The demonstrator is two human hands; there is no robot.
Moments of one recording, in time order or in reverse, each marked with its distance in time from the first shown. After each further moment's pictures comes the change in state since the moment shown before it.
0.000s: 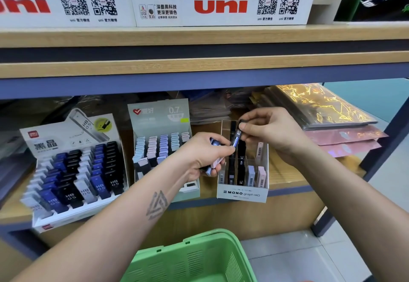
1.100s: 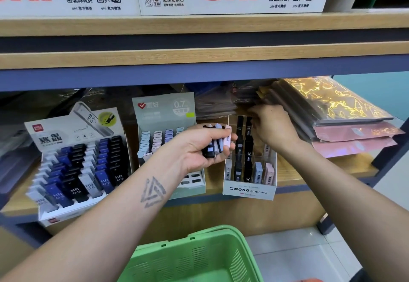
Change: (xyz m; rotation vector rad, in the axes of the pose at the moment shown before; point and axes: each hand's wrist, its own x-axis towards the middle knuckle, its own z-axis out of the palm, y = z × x) left_hand -0.003 0.012 -0.018 -0.506 -0.086 -0.215; right_hand 0.052 0.048 0.011 -0.975 0.221 -0.340
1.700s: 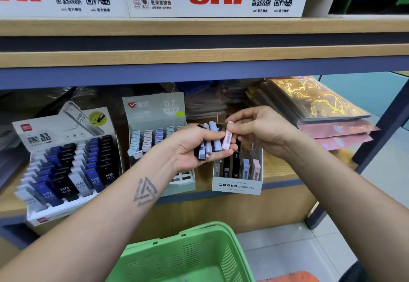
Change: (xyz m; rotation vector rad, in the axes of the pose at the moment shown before) left_hand -0.012 -0.007 0.010 0.061 -0.095 0.035; right_hand -0.029 -0.031 -0.057 1.154 -0.450 0.463
